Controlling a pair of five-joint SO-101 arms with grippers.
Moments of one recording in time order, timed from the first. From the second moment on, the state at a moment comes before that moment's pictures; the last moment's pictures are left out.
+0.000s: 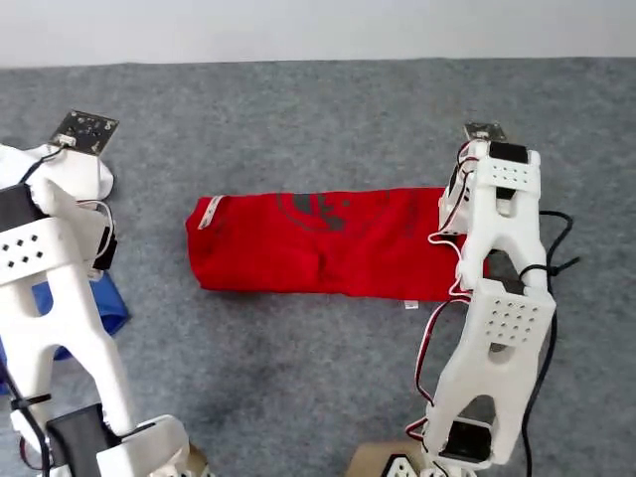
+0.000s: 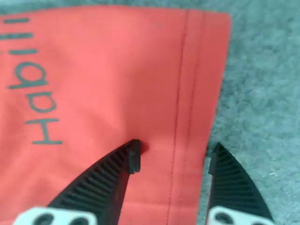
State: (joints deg) left arm -24.5 -11.8 4.1 98.9 -24.5; right arm 7.8 46.3 -31.6 83.6 5.2
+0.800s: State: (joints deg) left arm -24.5 -11.8 4.1 98.9 -24.5; right arm 10.5 44.5 -33.1 84.3 10.2
